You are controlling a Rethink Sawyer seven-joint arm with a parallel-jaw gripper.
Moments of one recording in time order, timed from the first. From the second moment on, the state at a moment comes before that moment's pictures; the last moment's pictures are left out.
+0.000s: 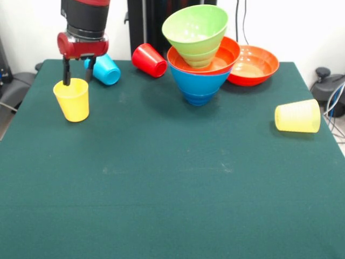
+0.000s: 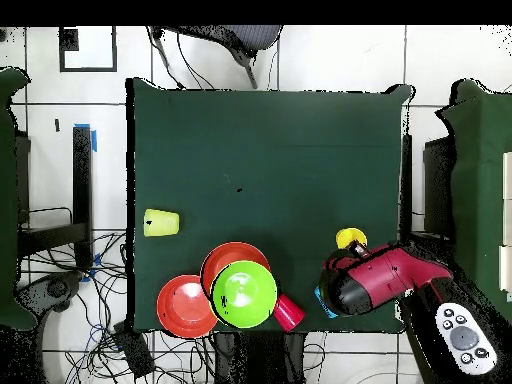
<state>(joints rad) -0.85 -0.72 0.45 1.91 -1.25 0.47 1.59</state>
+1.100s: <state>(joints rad) -0.74 -0.57 0.26 1.85 -1.26 0.43 1.60</state>
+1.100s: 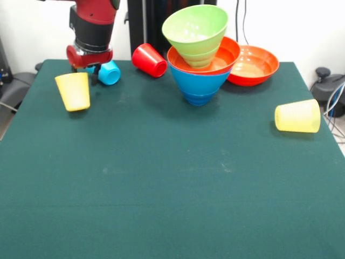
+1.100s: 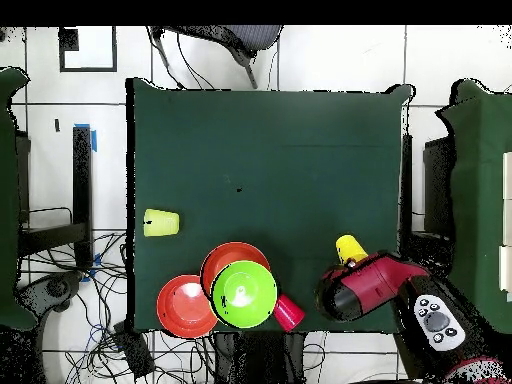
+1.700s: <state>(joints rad) -0.73 -0.57 0.24 1.84 -1.23 0.43 1.60</state>
